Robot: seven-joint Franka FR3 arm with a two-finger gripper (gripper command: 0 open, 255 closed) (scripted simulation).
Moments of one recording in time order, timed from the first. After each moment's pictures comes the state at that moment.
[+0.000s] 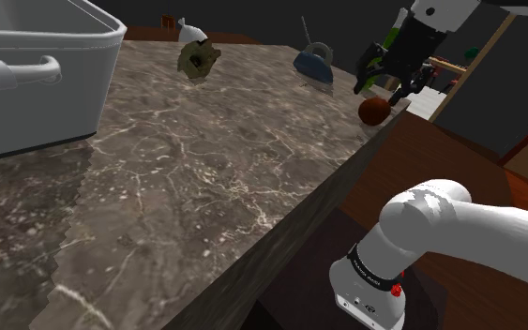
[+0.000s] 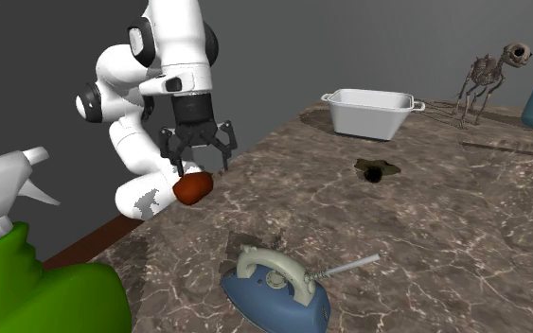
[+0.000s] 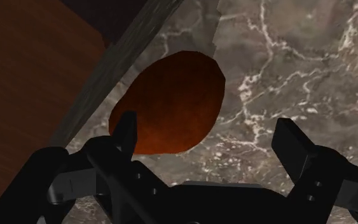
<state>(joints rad) -0.27 -1.13 0.06 -2.44 -0.01 1.49 0.62</state>
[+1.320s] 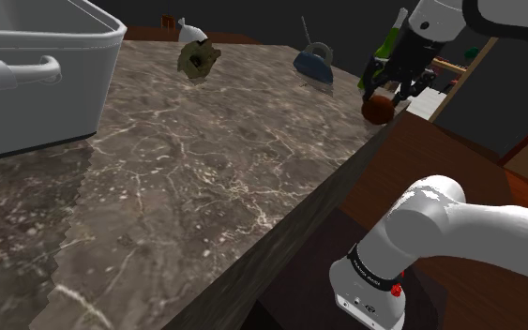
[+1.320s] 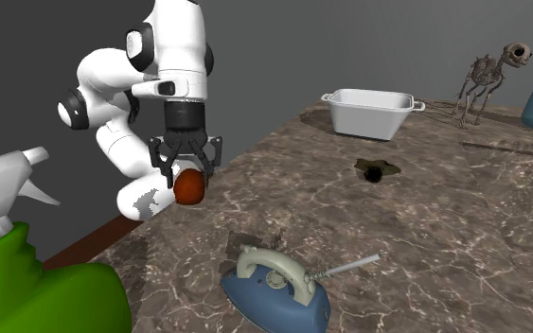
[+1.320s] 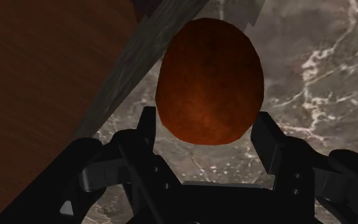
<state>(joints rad) -0.10 -1.15 -0.01 -2.49 -0.25 1.50 0.73</state>
